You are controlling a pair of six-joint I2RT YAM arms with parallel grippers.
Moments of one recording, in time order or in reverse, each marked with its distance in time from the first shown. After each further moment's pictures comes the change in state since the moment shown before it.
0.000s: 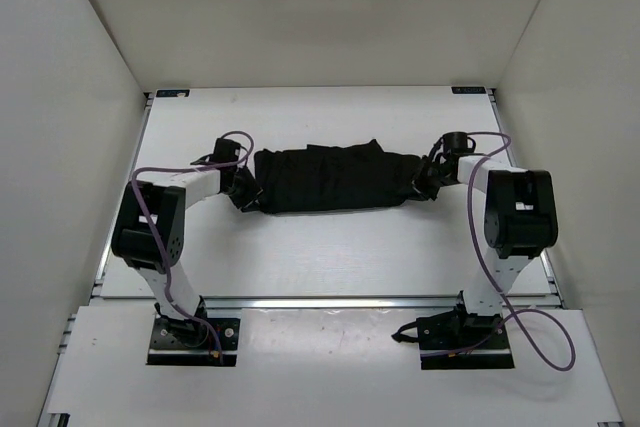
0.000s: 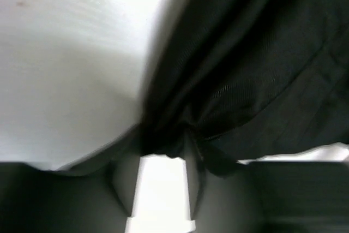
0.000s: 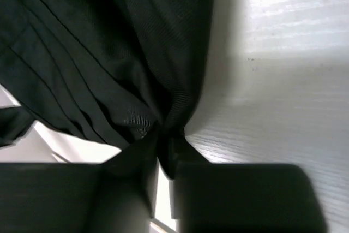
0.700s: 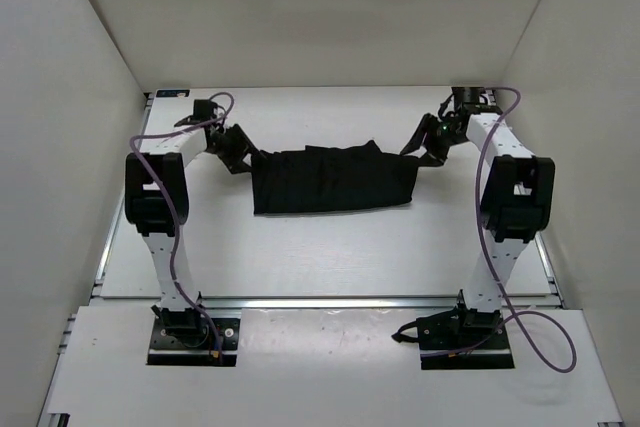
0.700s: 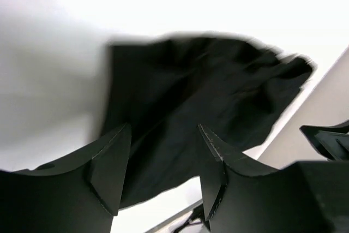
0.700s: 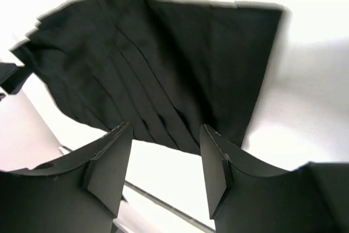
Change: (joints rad) left arm 0.156 0.352 0.580 -0.171 0.256 0.072; right arm -0.031 0.178 0.576 -0.407 -0.034 -0.116
